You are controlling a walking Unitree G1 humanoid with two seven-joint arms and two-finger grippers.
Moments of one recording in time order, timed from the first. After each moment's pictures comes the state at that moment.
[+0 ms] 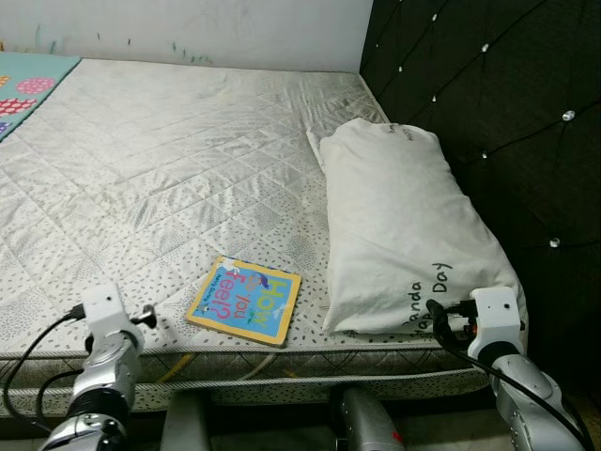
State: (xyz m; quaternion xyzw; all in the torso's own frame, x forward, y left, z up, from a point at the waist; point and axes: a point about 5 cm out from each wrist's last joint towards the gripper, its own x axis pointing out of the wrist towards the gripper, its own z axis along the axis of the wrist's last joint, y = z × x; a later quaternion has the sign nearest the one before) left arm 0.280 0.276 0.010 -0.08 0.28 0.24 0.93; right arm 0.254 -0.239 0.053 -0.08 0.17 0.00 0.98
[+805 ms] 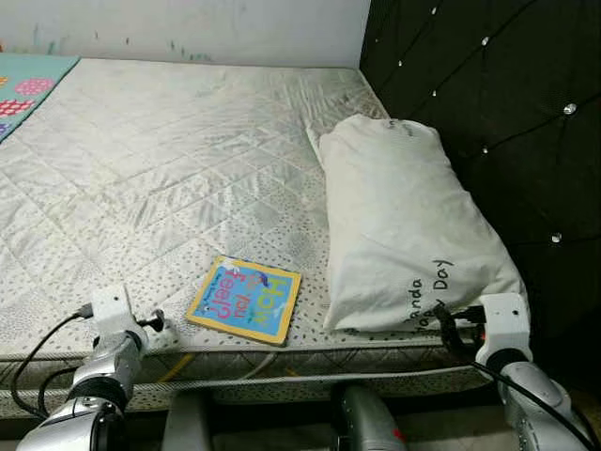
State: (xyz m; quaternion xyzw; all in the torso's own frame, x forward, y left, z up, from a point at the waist) left arm 0.283 0.269 0.004 -0.08 0.33 0.19 0.92; right arm 0.246 -0.247 0.054 -0.08 0.17 -0.01 0.98
